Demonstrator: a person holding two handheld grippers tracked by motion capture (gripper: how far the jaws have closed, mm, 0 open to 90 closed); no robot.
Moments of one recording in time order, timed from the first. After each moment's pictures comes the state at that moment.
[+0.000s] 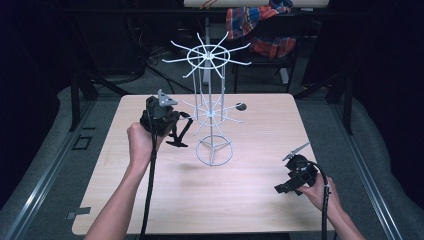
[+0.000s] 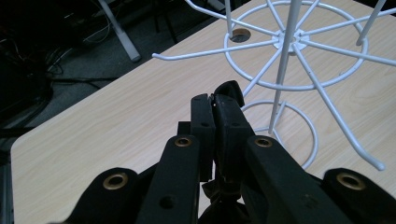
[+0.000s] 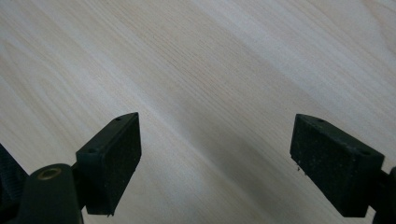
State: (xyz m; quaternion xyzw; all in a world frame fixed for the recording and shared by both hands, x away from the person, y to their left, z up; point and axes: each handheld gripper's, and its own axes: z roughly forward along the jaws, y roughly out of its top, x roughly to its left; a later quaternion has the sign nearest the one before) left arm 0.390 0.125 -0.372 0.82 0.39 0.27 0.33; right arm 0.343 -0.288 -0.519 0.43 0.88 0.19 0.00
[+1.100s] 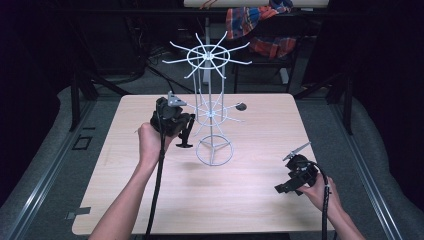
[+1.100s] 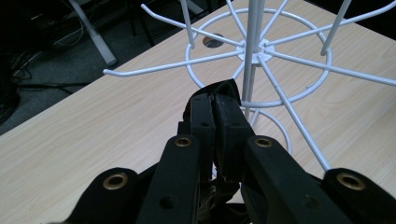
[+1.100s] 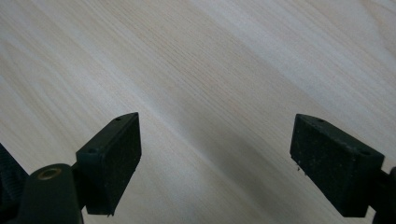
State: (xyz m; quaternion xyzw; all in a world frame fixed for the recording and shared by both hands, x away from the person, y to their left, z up) left arm 0.398 0.106 -0.383 0.82 0.37 0.23 0.36; right arm 0.343 -0.289 -0.519 0.43 0.88 0.19 0.00
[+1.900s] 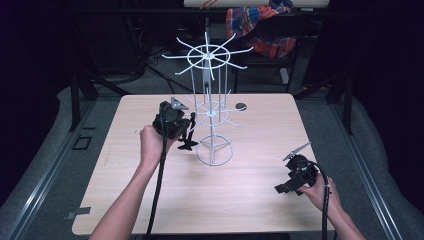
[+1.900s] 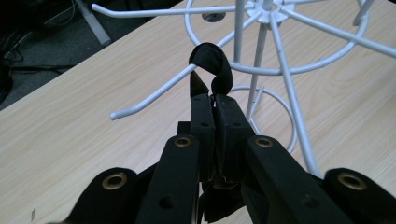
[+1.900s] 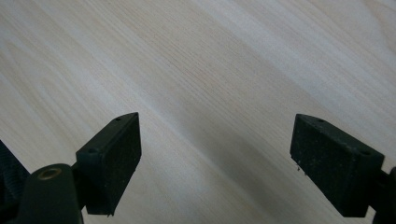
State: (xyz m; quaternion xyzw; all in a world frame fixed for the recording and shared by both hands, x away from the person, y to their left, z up) left arm 0.406 0.107 -0.401 0.84 0.38 0.21 0.33; right arm 0.343 -0.289 -0.519 0.43 0.88 0.19 0.00
